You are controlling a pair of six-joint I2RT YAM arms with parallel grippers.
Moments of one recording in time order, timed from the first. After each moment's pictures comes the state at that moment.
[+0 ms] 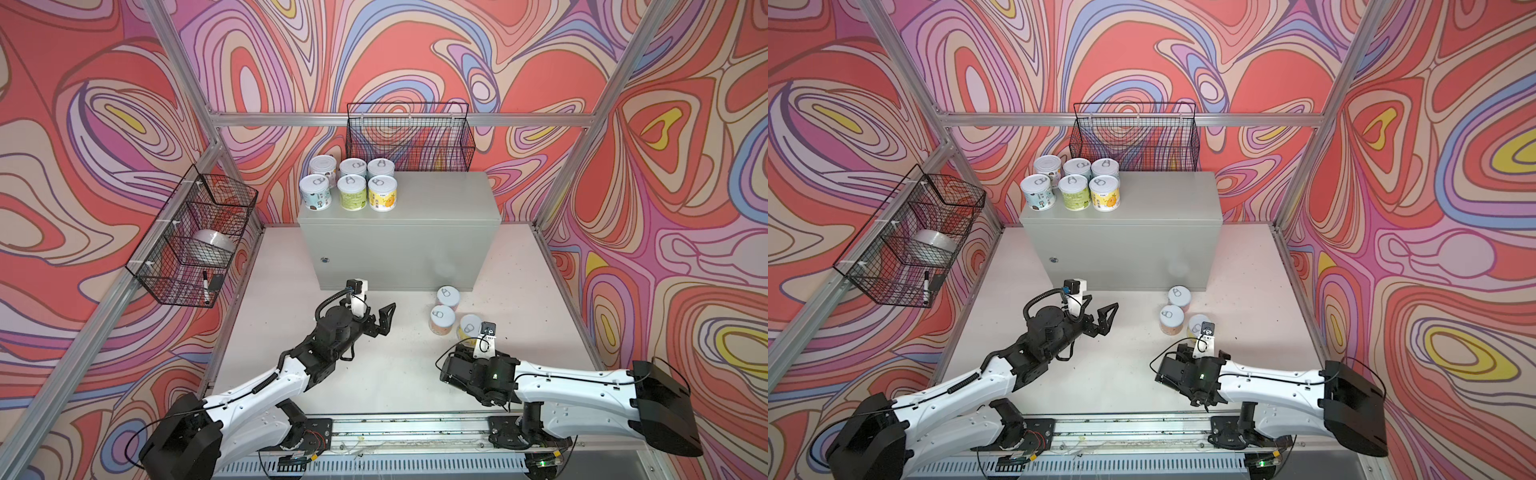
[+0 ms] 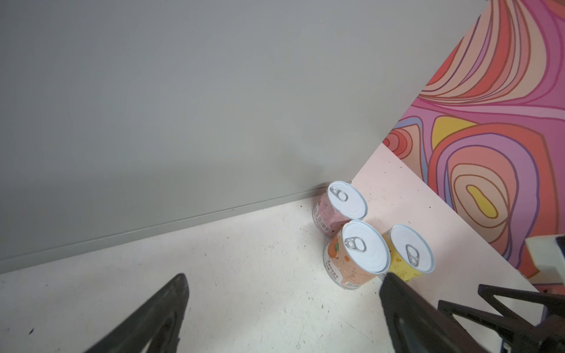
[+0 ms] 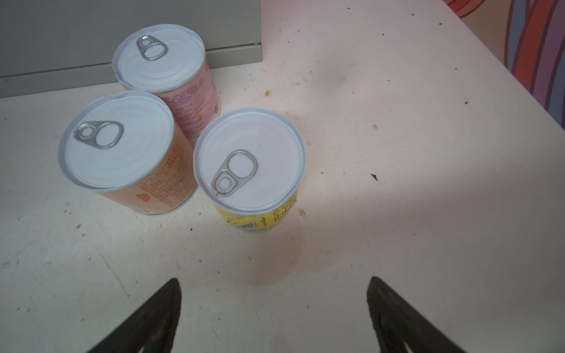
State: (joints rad) left arm -0.70 1.04 0.42 0.36 -0.10 -0.39; right arm 1.16 1.16 0.53 -0.74 0.87 1.33
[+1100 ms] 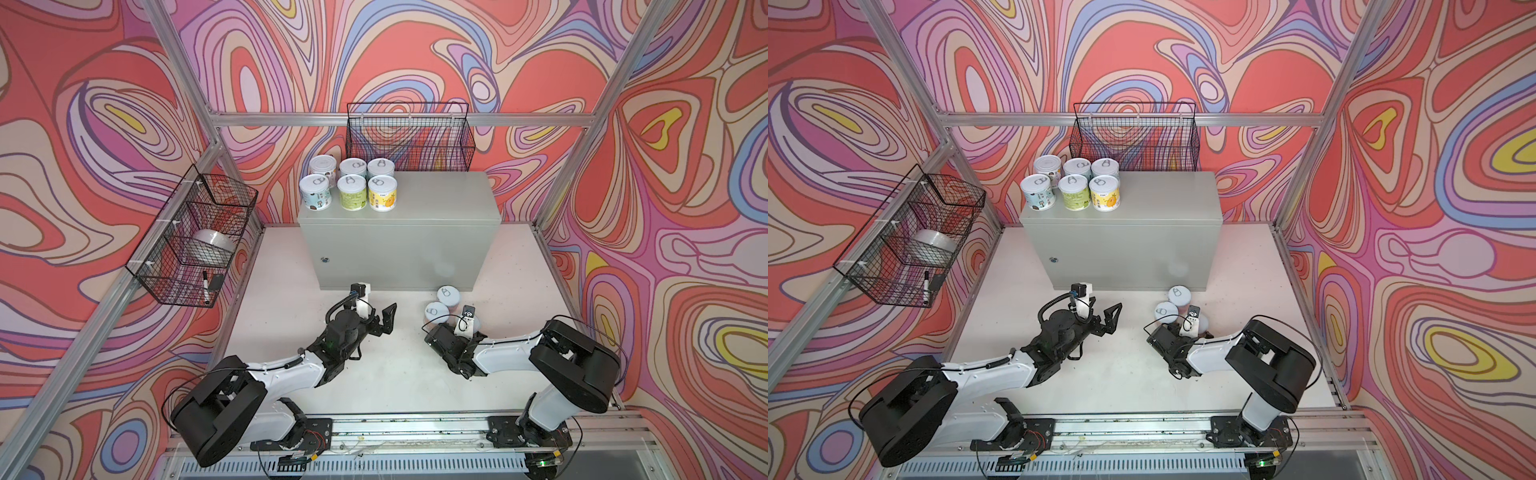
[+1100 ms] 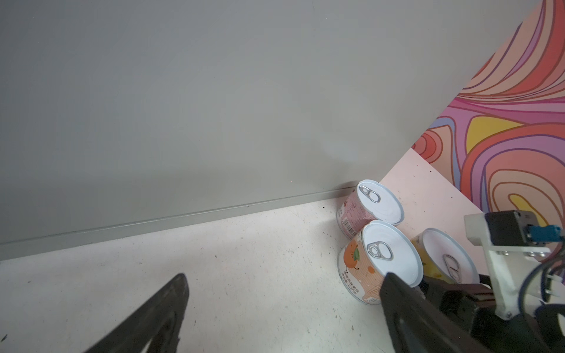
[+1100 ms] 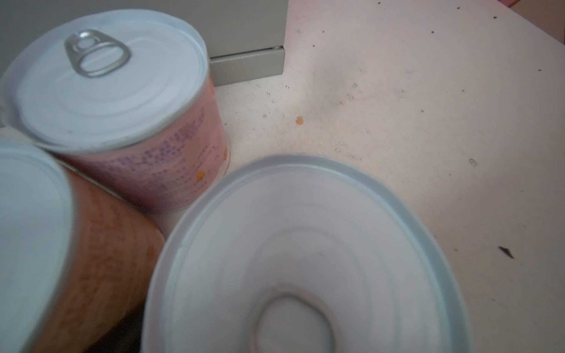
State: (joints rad) left arm -0.70 1.29 0.37 0.69 -0.16 -0.40; right arm 0.86 1.64 0.55 -0.06 0.87 1.00
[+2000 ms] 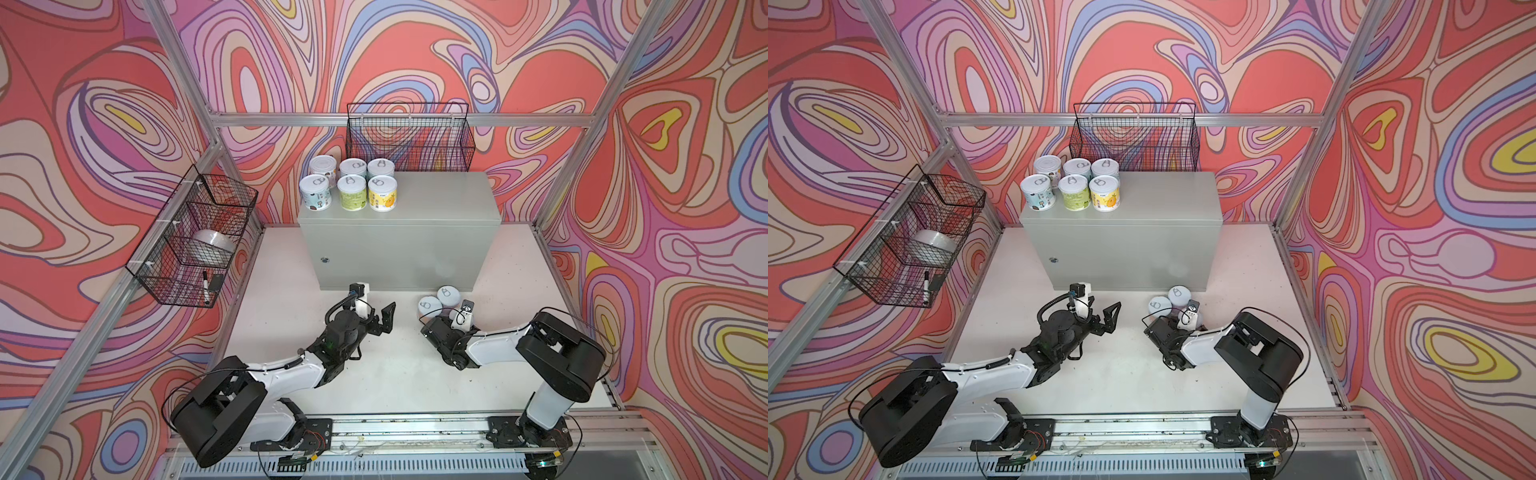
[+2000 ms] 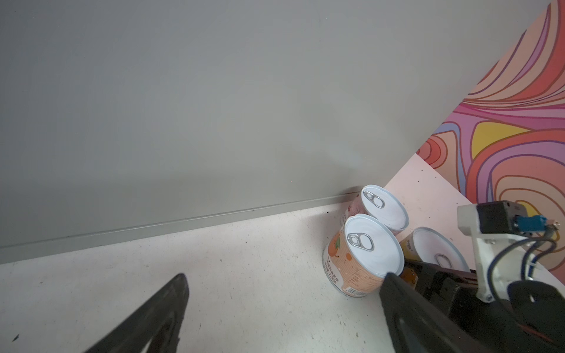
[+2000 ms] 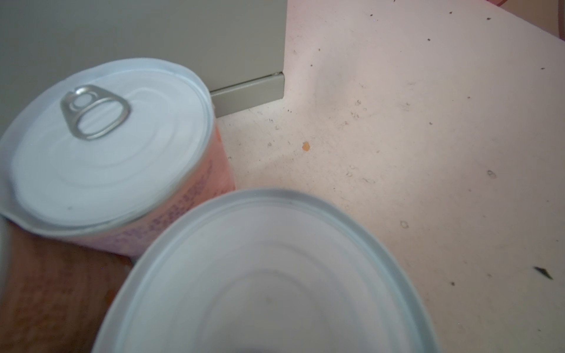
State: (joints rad) left arm -0.70 1.29 0.36 0.69 -0.18 -0.39; right arm 0.82 1.71 0.62 -0.03 0.89 1.04
